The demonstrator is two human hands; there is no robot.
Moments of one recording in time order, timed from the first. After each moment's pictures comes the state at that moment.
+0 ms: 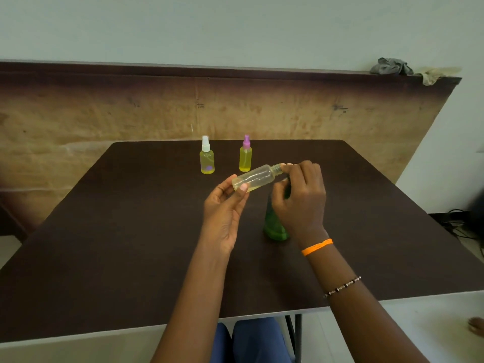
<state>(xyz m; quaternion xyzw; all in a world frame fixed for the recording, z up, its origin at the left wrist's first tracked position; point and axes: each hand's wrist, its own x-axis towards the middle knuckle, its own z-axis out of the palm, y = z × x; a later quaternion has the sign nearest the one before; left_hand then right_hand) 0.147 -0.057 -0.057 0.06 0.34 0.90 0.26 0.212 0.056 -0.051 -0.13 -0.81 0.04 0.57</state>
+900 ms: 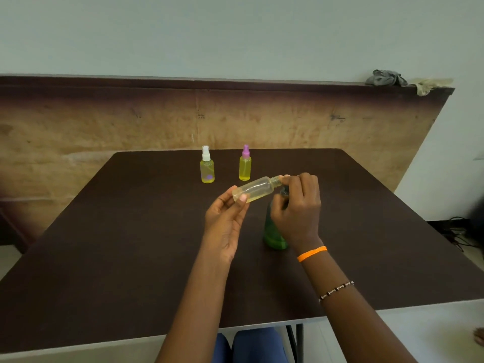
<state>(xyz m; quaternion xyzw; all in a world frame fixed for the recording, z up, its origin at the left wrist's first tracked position) 0.150 -0.056 -0.055 0.05 0.34 0.90 0.27 0.207 0.061 -0.059 -0.12 -0.81 0.05 0.57</state>
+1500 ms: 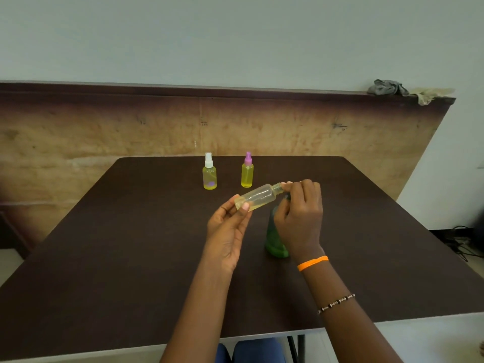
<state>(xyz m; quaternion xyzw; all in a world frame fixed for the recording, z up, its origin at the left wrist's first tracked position) 0.150 -0.057 -0.056 0.04 0.32 0.90 0.28 0.204 0.057 -0.056 -0.14 -0.80 0.04 0.58</state>
